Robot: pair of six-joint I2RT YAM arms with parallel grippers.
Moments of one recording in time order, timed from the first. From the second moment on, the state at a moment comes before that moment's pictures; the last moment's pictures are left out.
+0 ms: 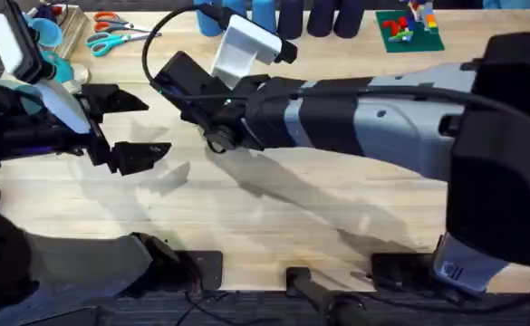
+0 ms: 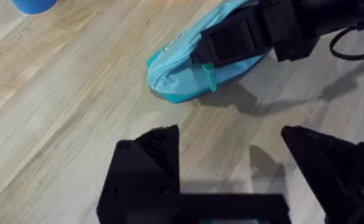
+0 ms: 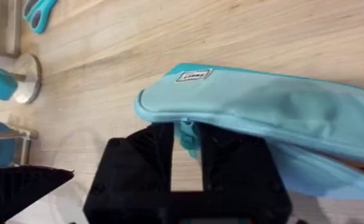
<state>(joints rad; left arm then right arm) 0.75 1.51 0.96 -1.19 0.95 1.78 1.02 2.06 1.49 -0.25 0.42 1.17</state>
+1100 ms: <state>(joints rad) 0.75 1.51 0.96 -1.19 0.95 1.78 1.02 1.95 1.49 -0.28 0.40 1.06</state>
